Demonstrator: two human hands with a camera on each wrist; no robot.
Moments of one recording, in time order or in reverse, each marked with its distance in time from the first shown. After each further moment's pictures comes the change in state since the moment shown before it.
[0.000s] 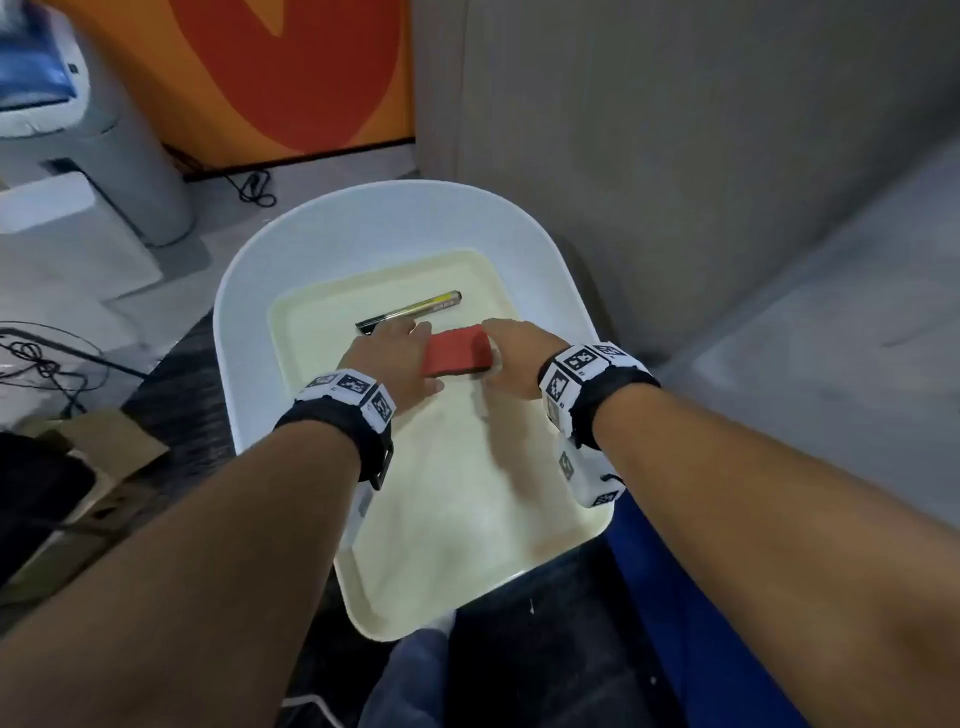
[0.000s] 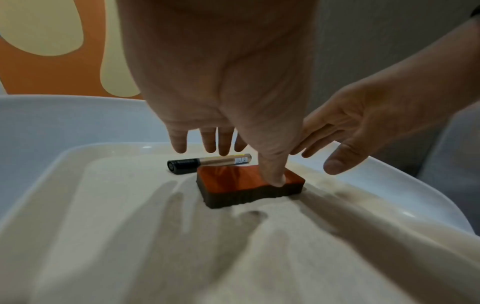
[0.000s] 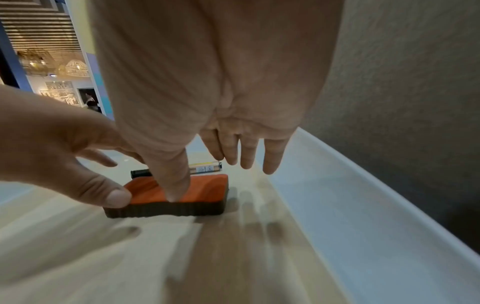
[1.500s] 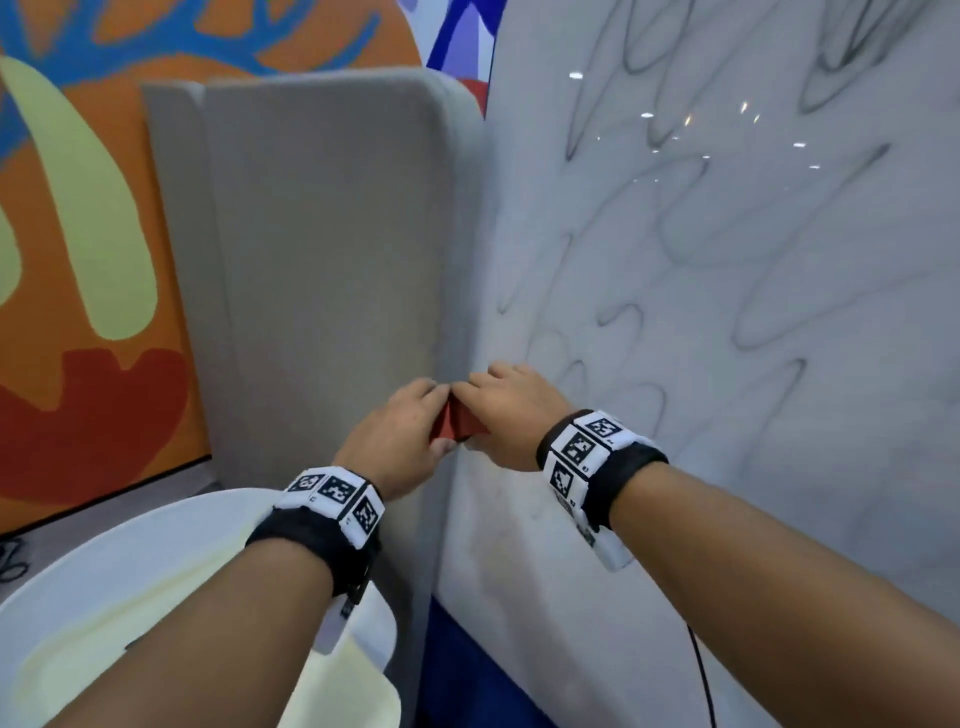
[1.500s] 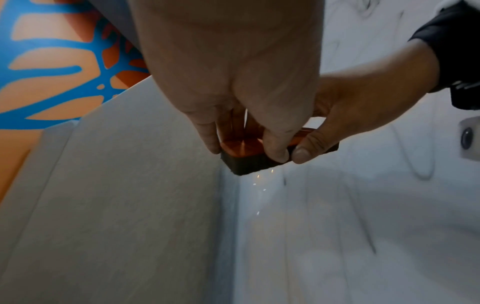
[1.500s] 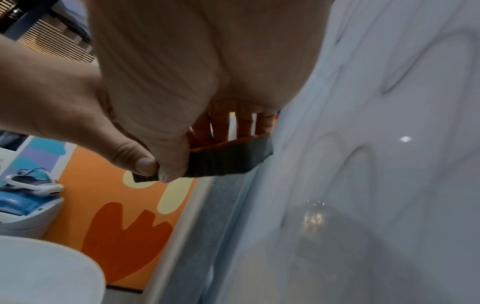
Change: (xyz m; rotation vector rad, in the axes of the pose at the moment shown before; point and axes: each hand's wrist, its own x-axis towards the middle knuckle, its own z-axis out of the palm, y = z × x) left_hand -0.105 0.282 -0.213 -0.175 0.576 0.698; right_hand -0.333 0.050 -0.215 -0.663 0.690 0.151
